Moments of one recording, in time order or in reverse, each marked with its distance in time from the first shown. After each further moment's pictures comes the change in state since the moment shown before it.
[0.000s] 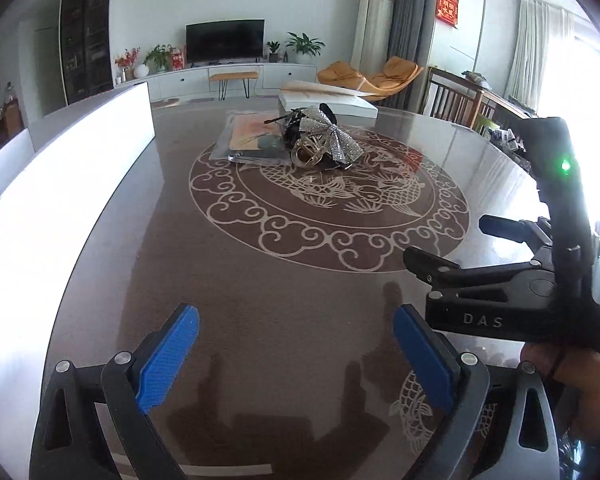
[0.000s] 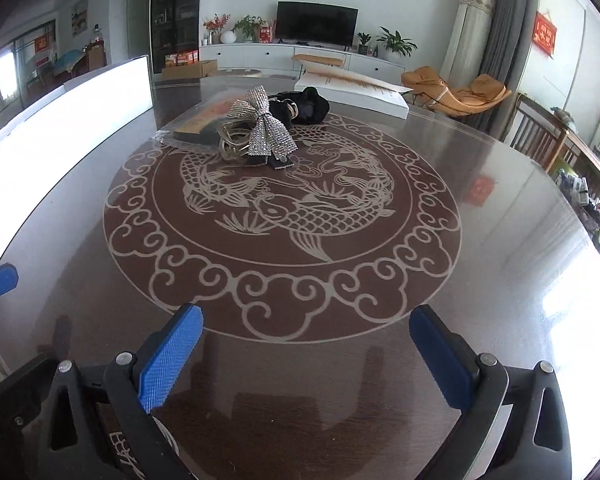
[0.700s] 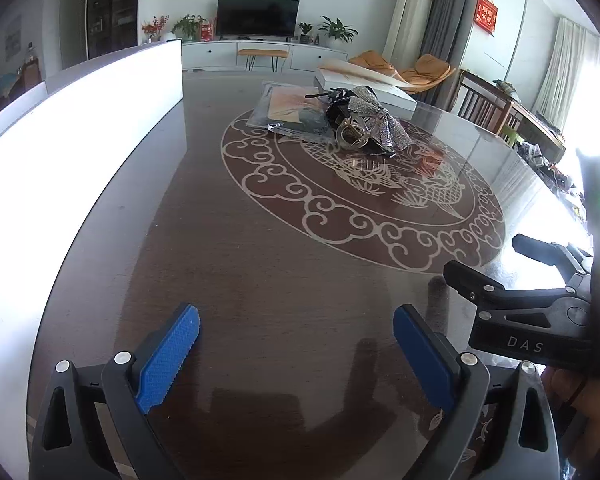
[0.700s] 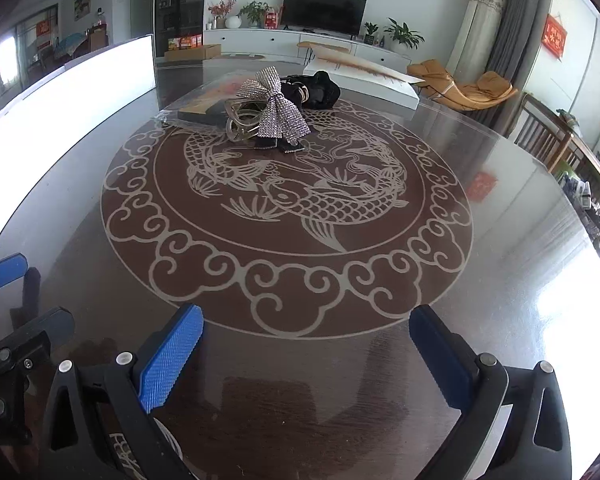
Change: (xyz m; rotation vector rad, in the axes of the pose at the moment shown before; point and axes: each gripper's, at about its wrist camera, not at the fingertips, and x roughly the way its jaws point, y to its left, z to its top) left arm 0.021 0.028 -0.003 -0.122 0.067 0.025; right arm 0.013 0.001 -0.002 0.010 0.056 -0.005
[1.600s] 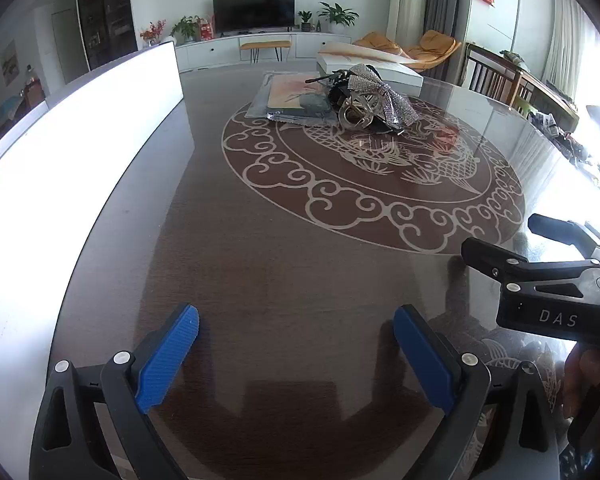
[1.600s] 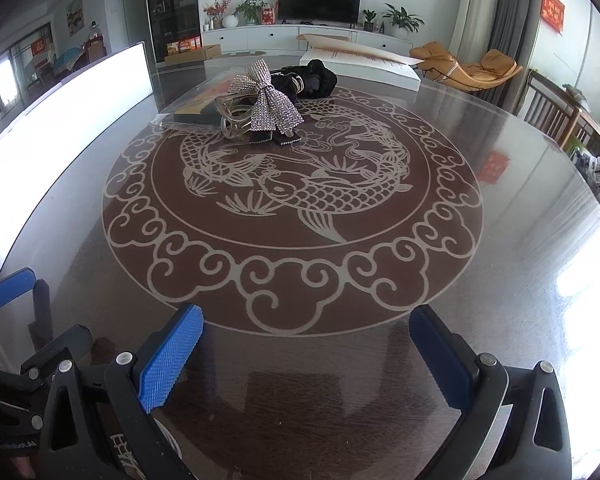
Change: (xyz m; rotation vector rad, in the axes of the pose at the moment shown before) left arm 0.011 -0.011 0.002 0.086 0.047 0.099; right arm 0.006 -0.009 0.000 0.055 0.026 0.063
